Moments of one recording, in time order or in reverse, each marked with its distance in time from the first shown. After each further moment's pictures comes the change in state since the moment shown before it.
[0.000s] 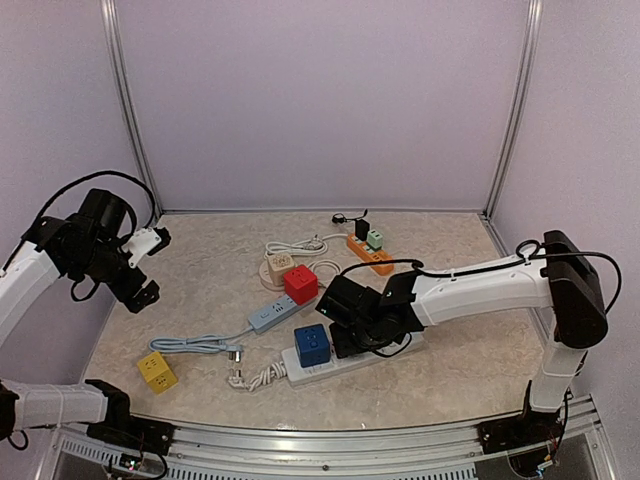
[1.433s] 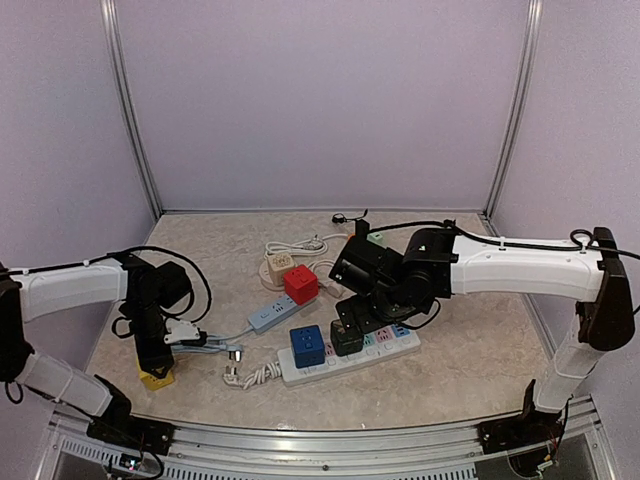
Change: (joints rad) left arm -0.203 0.318 -0.306 -0.070 0.013 0.113; right arm 0.008 -0.178 0.202 -0.369 0.089 -0.102
